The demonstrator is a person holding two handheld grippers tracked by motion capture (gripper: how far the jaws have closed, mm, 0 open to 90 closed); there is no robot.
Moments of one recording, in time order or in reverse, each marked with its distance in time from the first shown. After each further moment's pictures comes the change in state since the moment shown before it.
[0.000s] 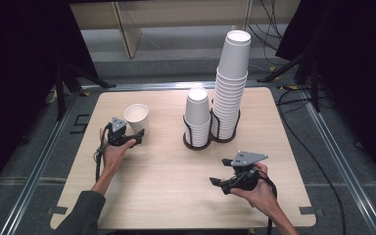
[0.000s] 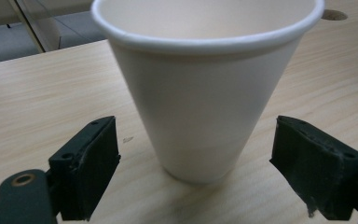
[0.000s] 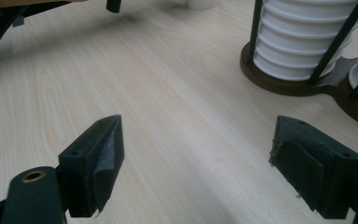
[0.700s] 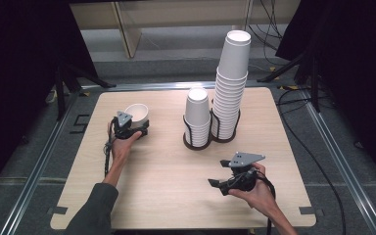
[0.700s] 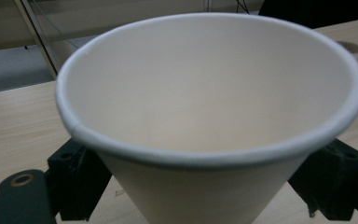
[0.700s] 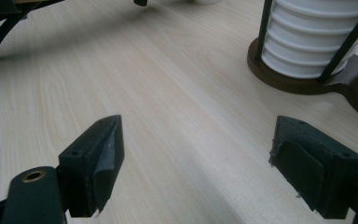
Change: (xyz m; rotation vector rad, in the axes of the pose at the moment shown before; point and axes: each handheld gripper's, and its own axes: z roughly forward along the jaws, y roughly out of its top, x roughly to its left) left arm -0.008 0.011 0.035 -0.079 0.042 0.009; right arm 0.003 -0.001 0.005 0.018 0.027 0.008
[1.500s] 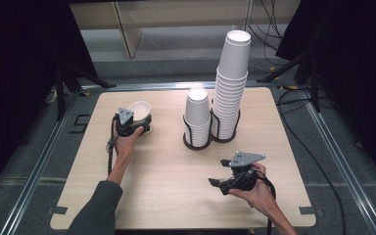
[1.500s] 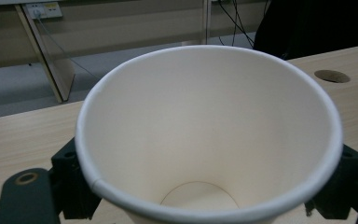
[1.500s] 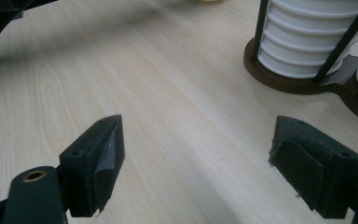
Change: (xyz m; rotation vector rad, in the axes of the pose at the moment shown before) left arm -0.010 0.016 0.002 -0.077 0.005 -0.013; right arm -0.001 0.000 0.000 -0.001 -0.022 -0.012
